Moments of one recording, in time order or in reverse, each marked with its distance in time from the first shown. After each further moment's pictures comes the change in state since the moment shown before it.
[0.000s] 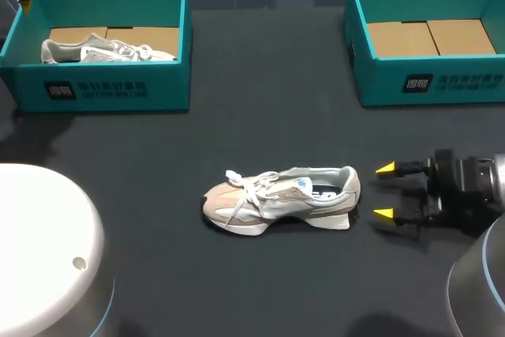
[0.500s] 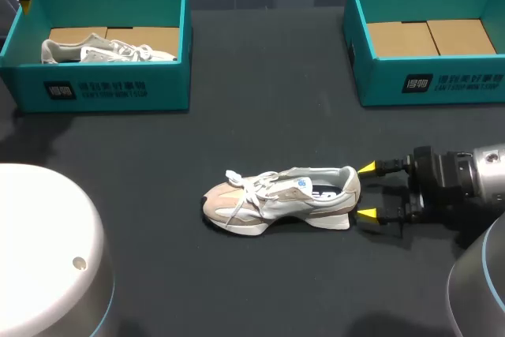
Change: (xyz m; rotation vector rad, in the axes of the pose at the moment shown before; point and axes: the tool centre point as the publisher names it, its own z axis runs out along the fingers) left arm 0.000 0.000 0.000 0.000 0.000 0.000; right arm 0.007 0.012 0.029 0.013 0.062 -0.024
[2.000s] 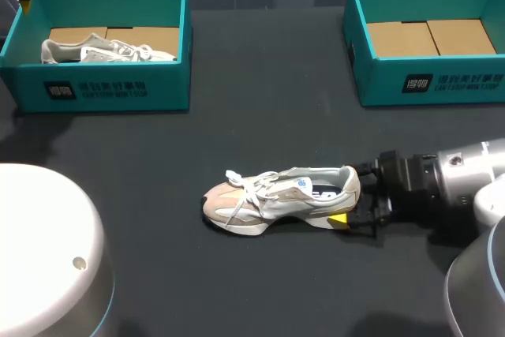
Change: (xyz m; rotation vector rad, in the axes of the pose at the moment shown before) left arm 0.000 0.000 0.000 0.000 0.000 0.000; right arm 0.008 0.009 0.052 -0.008 0.040 -0.038
